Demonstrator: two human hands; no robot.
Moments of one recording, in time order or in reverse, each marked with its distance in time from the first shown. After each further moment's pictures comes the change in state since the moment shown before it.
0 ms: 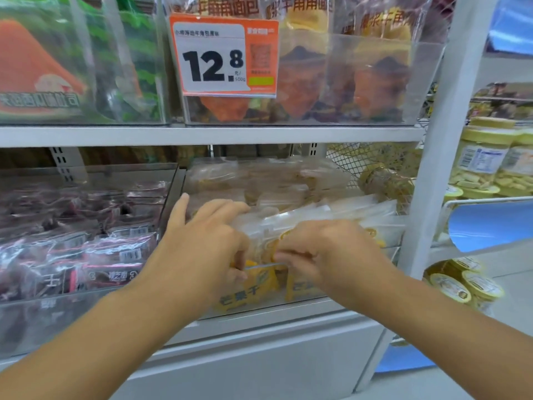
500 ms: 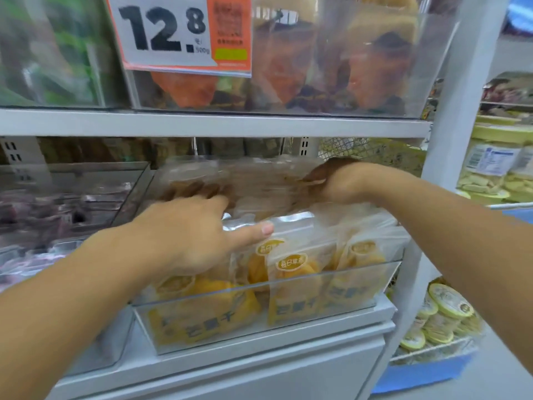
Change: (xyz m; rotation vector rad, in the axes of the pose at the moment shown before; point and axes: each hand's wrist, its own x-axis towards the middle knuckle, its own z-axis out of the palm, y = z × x) left_hand 0.075 -0.007 0.005 -0.008 -0.177 -0.131; right_hand 0.096 0.113 -0.019 -0.179 -0.623 0.503
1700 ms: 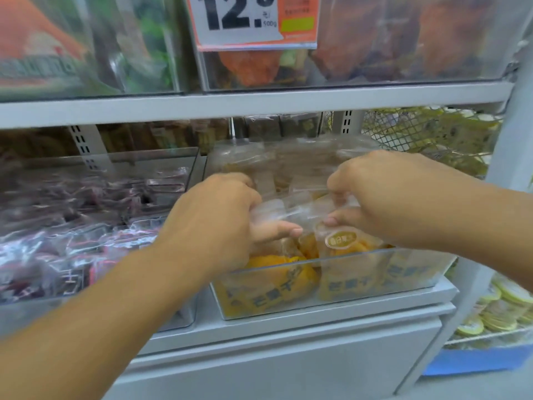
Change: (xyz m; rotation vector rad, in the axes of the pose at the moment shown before) left_hand -0.028 -0.031 0.015 -0.092 0.407 0.172; right_hand -0.087 -0.066 0.008 -0.088 0.308 -0.276
